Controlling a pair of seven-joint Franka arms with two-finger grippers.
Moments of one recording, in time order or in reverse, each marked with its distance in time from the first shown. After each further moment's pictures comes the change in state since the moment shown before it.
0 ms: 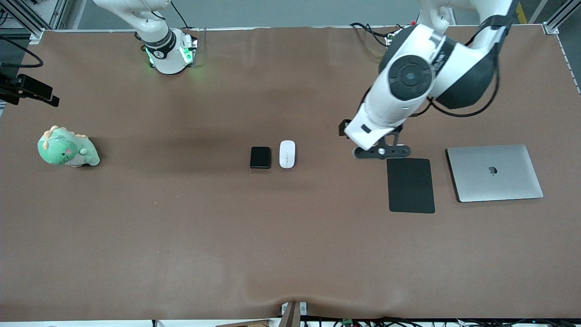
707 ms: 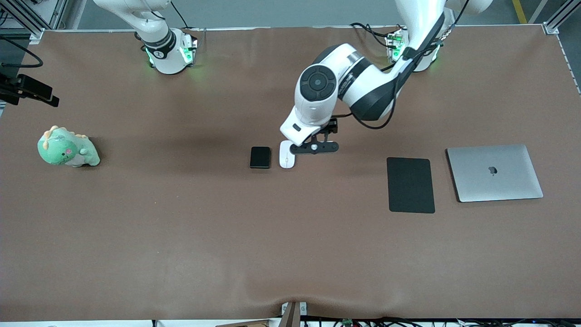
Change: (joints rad) left arm -0.202 0.183 0.005 0.024 0.017 0.230 -0.189; right arm 0.000 0.000 0.000 0.000 0.000 0.002 0.000
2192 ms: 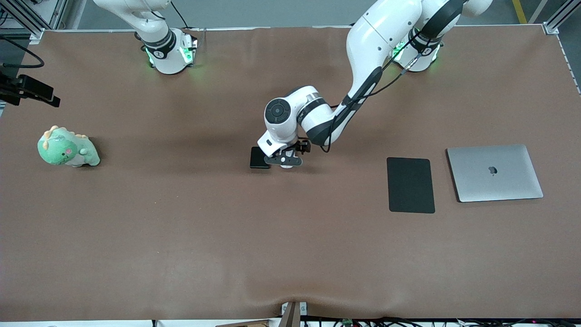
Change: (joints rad) left arm -0.140 0.315 0.016 0.006 0.197 0.286 -0.065; right arm 0.003 0.002 0.001 0.000 0.001 0.000 -0.001
